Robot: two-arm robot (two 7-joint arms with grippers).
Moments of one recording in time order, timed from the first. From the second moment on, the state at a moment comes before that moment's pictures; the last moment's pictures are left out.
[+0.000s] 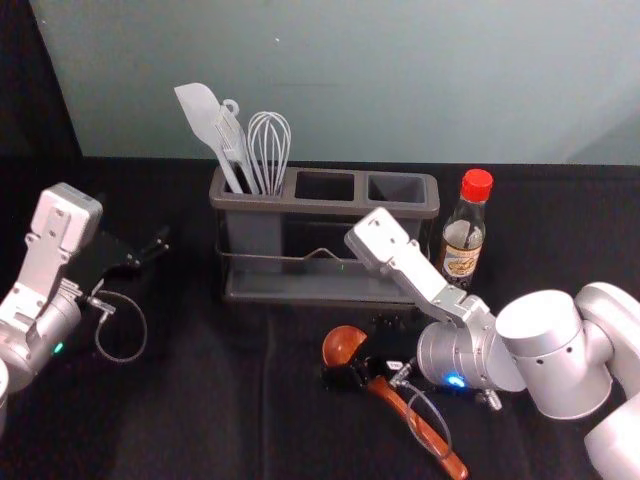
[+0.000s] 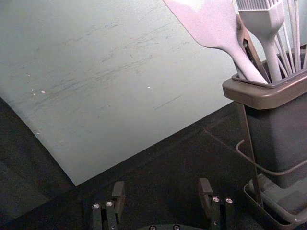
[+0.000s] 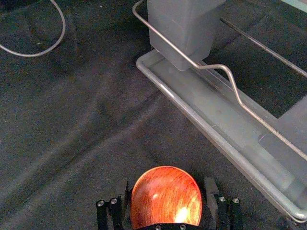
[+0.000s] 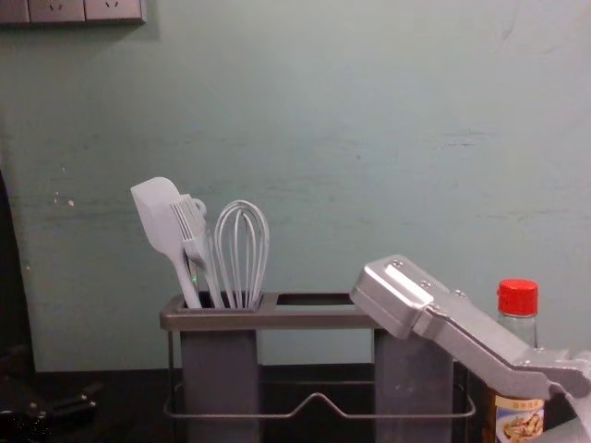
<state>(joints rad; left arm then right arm) -0.20 0.60 0.45 -1.41 -0.25 -0.12 0.03 0.32 0.34 -0.56 -1.58 0.11 0.76 0.47</state>
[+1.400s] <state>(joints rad) -0.20 0.60 0.45 -1.41 -0.25 -0.12 0.03 0.28 0.38 -0.53 -1.69 0.09 0.65 0.47</state>
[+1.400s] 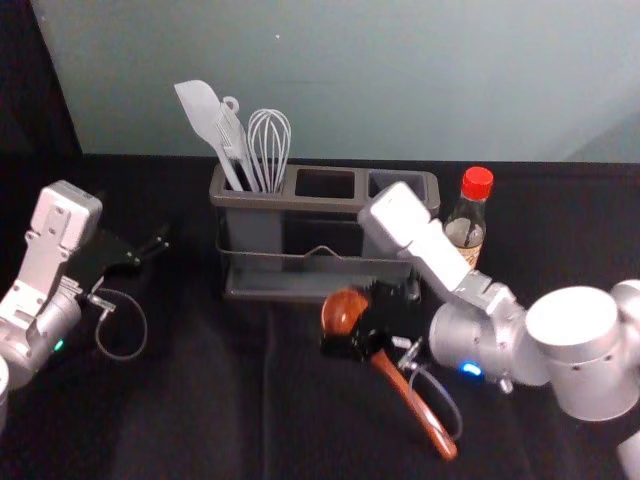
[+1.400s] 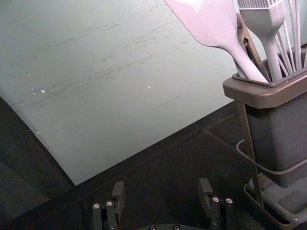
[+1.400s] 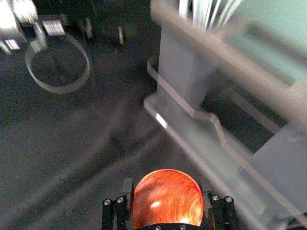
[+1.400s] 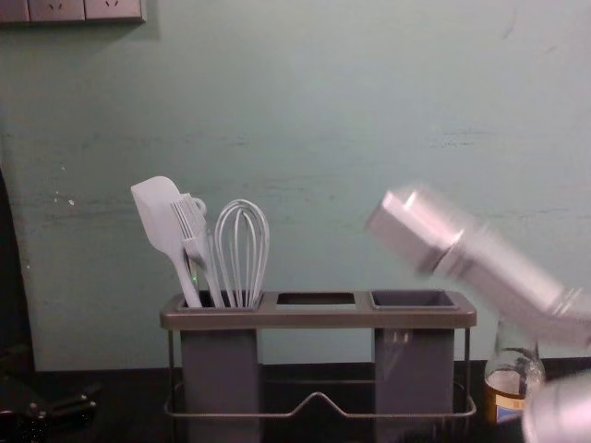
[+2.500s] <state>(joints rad) -0.20 0.60 0.45 -1.41 -0.25 -0.12 0.03 0.26 0.39 -0.33 -1.91 0.22 0.19 0.34</state>
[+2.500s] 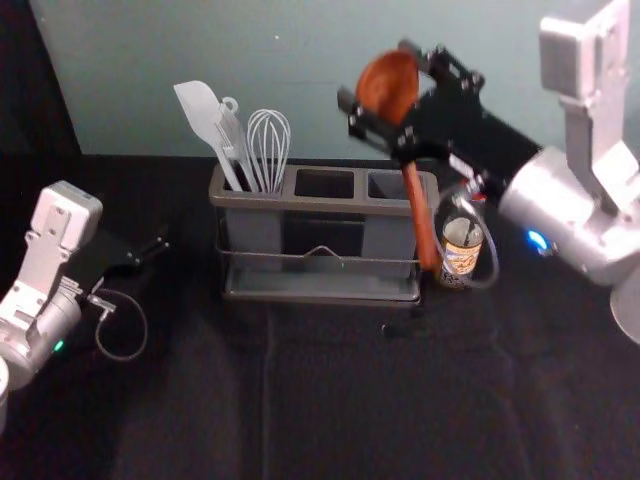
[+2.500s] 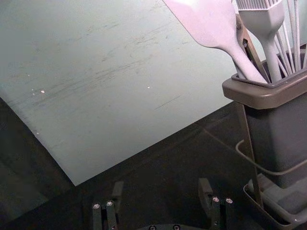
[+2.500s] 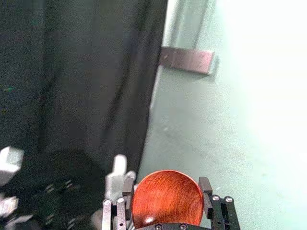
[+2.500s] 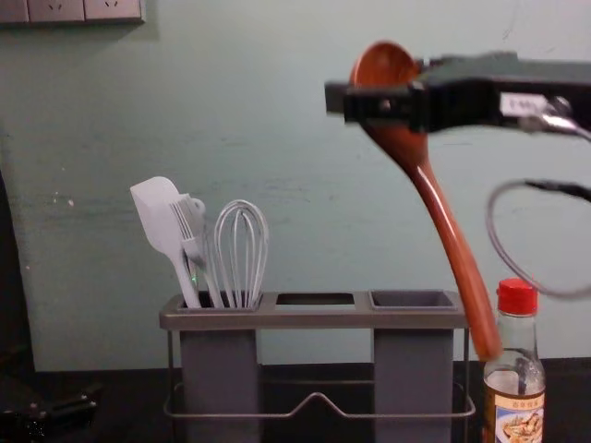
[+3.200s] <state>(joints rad) -0.20 0.60 0.45 -1.41 -0.25 -0.12 0.03 0.57 0.21 -0.39 -1.51 0.11 0.11 0.29</state>
